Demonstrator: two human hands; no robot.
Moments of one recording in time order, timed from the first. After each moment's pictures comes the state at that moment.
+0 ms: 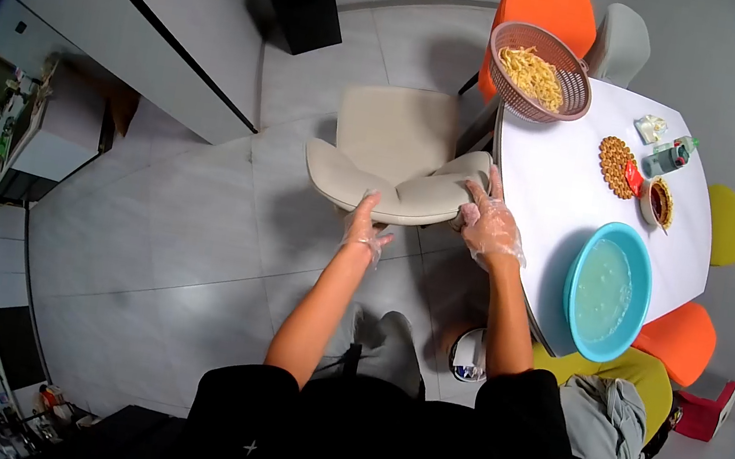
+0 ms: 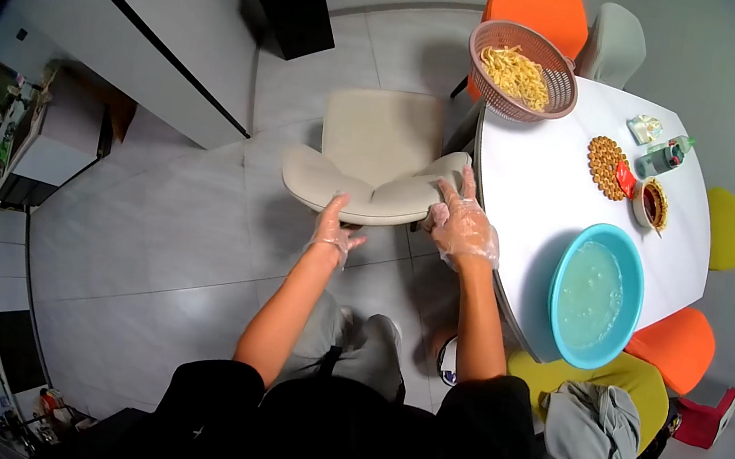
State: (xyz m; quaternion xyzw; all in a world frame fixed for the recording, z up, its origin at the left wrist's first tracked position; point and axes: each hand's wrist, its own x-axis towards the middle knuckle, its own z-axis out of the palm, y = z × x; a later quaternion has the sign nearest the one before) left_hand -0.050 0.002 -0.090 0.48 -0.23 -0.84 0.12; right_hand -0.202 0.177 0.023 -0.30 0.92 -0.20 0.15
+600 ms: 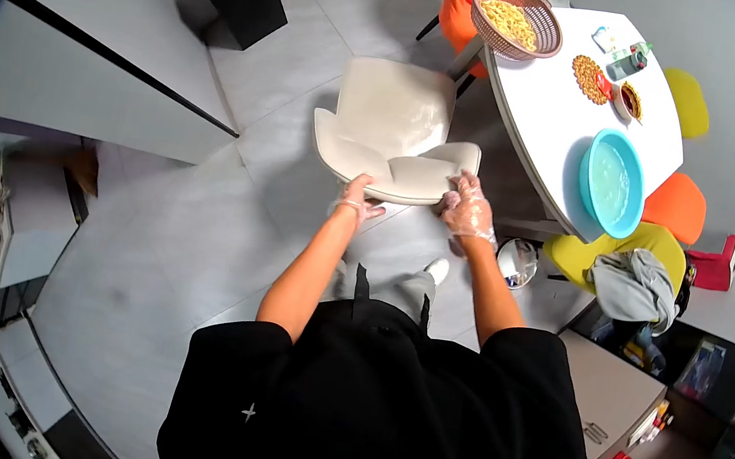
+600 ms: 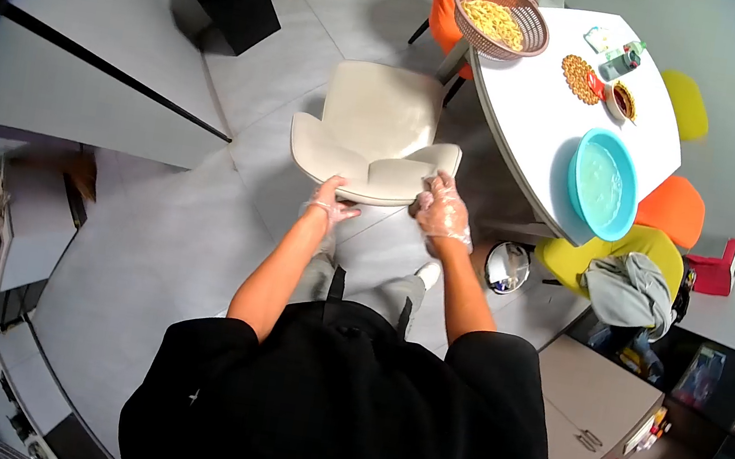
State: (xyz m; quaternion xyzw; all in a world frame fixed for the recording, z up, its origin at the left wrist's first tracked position) left_hand 0.050 -0.174 -0.084 0.46 -0.30 -0.83 -0.13; right_hand -0.015 0.068 0.003 -0.16 0.95 -0.28 0.05
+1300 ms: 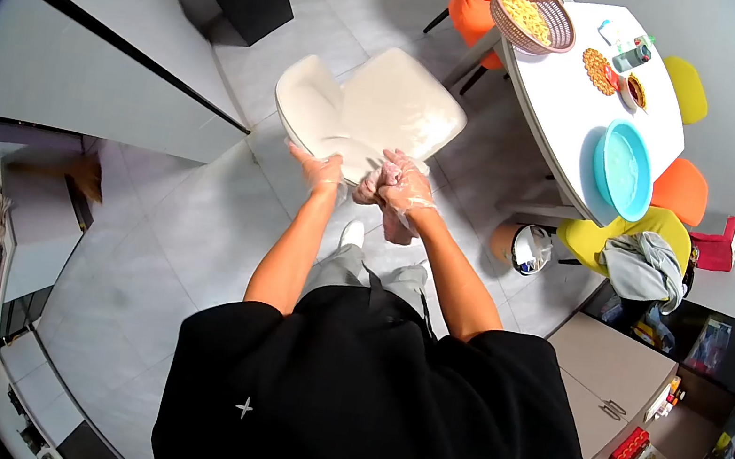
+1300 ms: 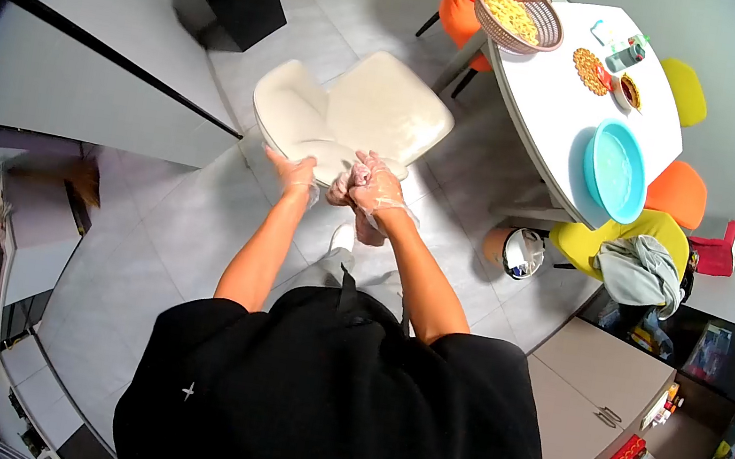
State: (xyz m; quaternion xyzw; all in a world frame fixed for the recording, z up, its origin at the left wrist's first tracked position) left_hand 0.080 -0.309 -0.074 0.46 -0.59 -0.63 0.18; right_hand 0.048 -0.129 0.013 -0.14 0.89 -0.40 0.19
